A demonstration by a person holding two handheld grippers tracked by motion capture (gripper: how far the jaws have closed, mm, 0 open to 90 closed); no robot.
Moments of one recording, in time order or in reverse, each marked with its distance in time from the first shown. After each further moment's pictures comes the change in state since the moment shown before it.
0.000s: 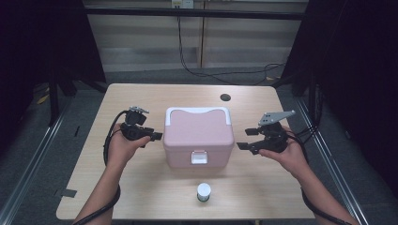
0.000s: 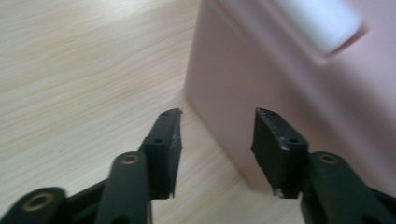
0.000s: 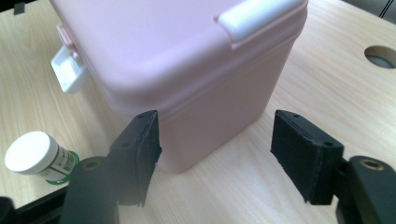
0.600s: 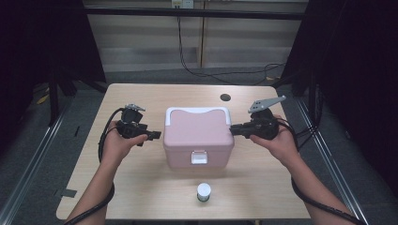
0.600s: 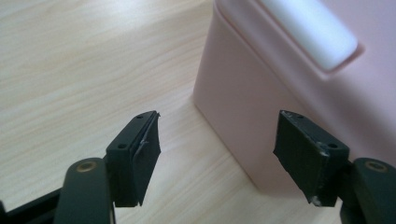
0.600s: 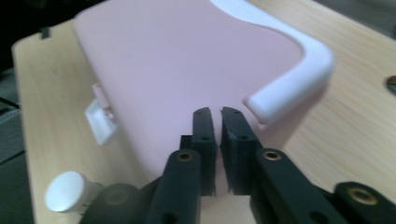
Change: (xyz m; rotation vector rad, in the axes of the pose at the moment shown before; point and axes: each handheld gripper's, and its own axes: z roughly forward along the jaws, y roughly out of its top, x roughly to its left) left arm 0.006 0.010 -0.009 -0.019 -0.001 0.005; right arm 0.012 0.049 0.007 0.009 0.059 0.014
